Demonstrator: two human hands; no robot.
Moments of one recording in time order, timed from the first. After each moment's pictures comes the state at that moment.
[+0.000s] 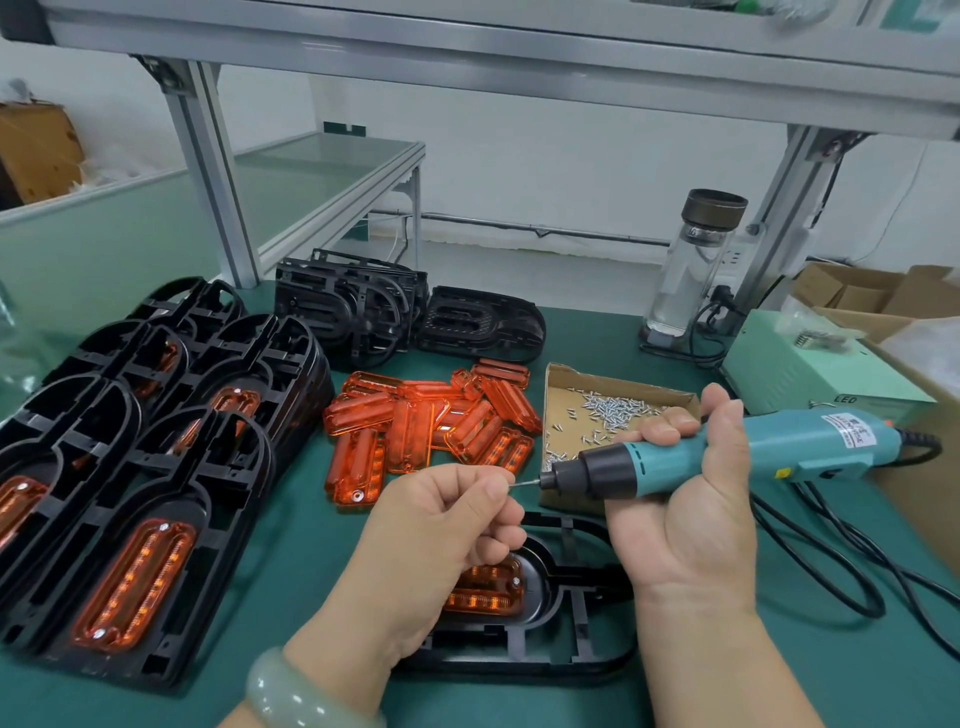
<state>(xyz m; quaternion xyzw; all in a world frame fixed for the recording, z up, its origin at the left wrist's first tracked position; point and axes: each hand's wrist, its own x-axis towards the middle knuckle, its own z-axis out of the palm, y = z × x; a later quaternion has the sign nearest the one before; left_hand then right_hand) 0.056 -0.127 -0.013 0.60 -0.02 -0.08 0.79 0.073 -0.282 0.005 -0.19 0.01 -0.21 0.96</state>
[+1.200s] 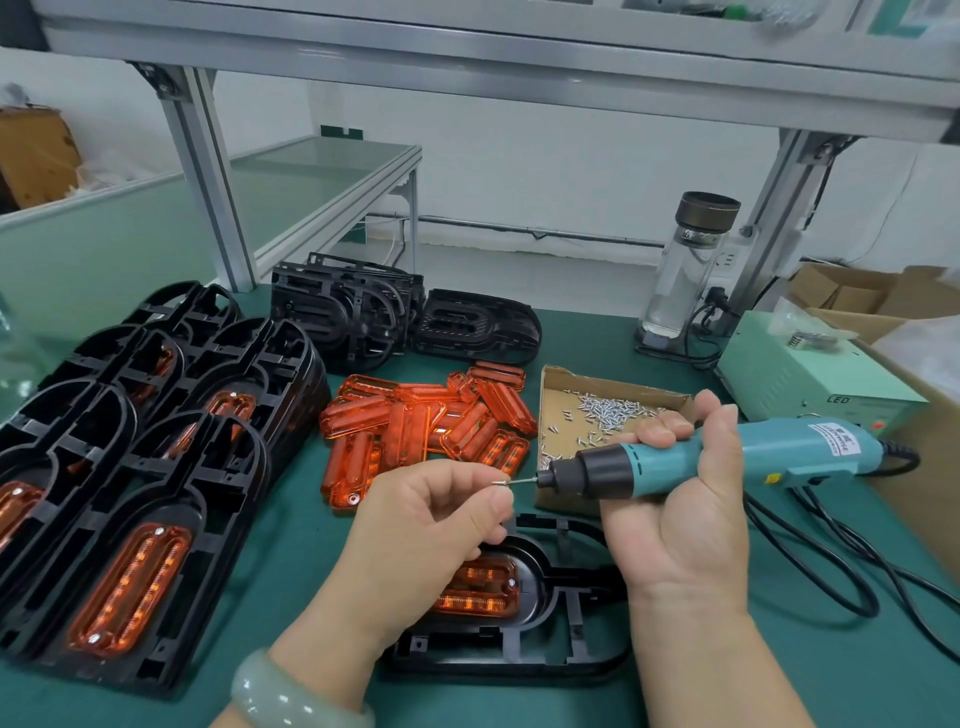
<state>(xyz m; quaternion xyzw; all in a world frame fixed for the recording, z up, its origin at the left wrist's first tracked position) 0.054 -0.118 -0.007 0.72 -0.08 0.00 0.69 0.074 -0.282 0.005 -0.17 0.02 -0.21 0.96</state>
